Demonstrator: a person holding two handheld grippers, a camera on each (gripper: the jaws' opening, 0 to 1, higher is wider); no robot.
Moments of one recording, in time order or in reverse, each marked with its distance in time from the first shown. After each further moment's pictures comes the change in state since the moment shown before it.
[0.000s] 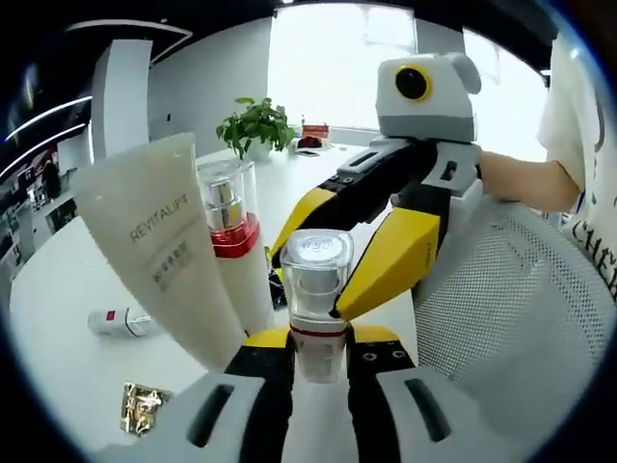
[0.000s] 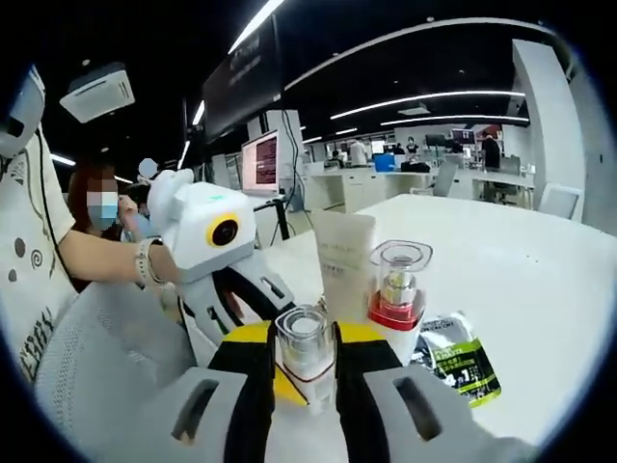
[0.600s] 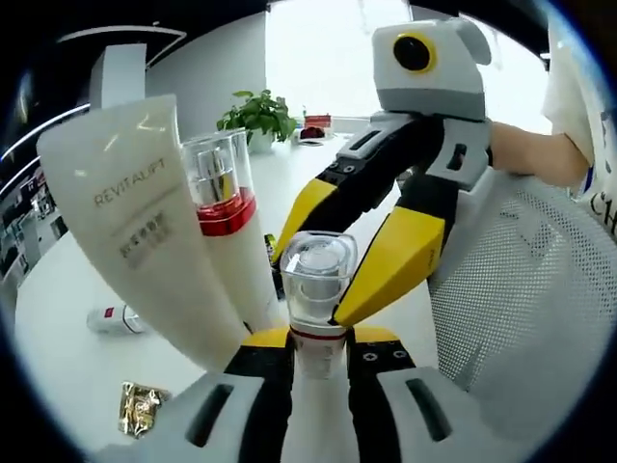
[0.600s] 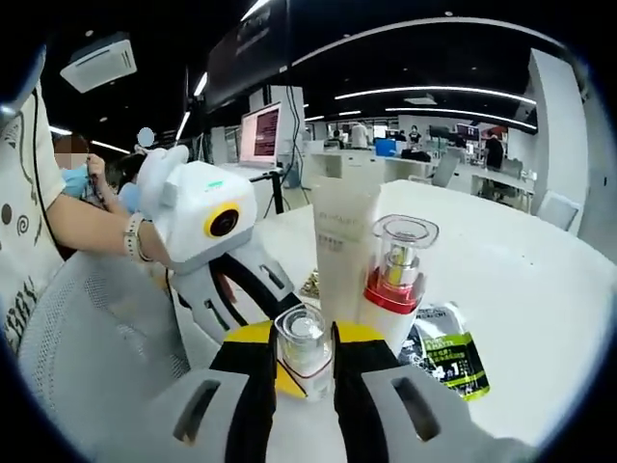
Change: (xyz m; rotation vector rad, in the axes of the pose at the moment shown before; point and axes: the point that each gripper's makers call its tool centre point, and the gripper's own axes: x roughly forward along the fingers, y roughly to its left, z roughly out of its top) left arm 0.013 0.014 -0.020 0.026 0.027 0.040; right arm 0.007 -0.009 -0.020 -0.033 0.094 -0.019
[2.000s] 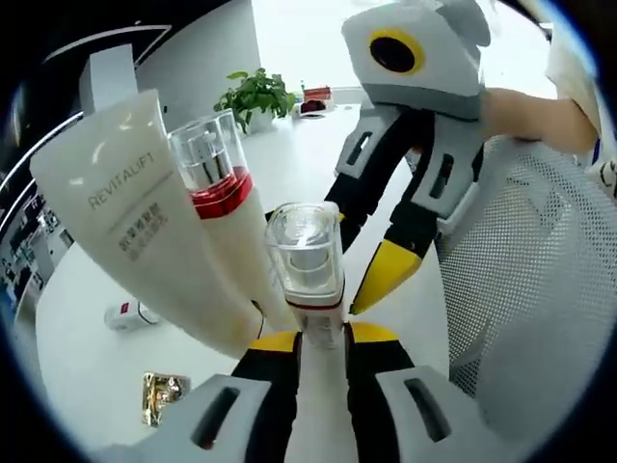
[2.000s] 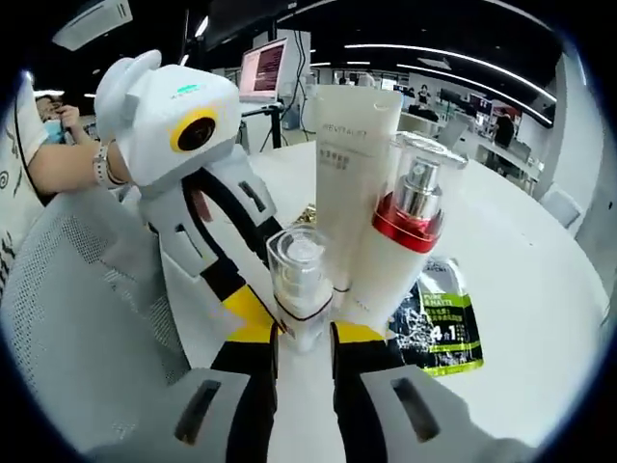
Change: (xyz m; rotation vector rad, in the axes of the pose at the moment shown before) left arm -0.009 0.005 -0.015 0.075 0.141 0.059; right arm 0.005 -0.003 -0.055 -0.094 0.298 -0.010
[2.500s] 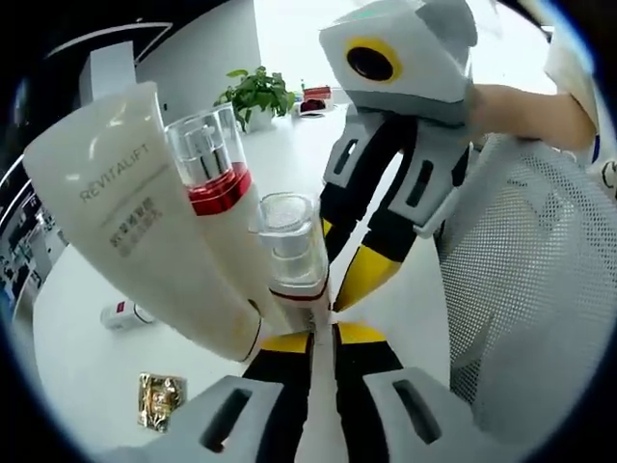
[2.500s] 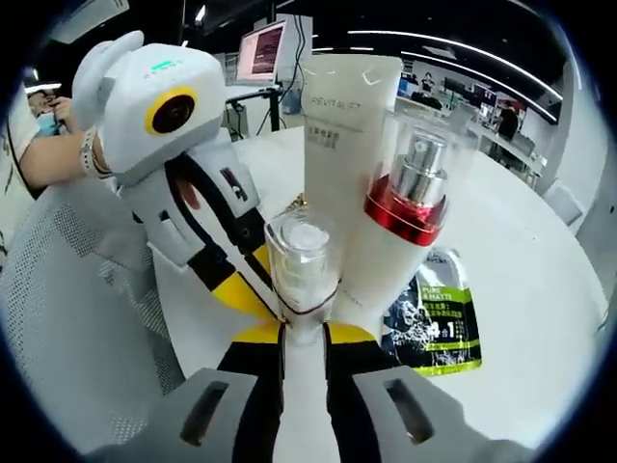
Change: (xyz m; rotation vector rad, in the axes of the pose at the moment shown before) left arm 0.006 -0.001 -0.001 -0.002 0.000 -0.012; right arm 0.008 -0.011 -0.009 0.022 0.057 0.003
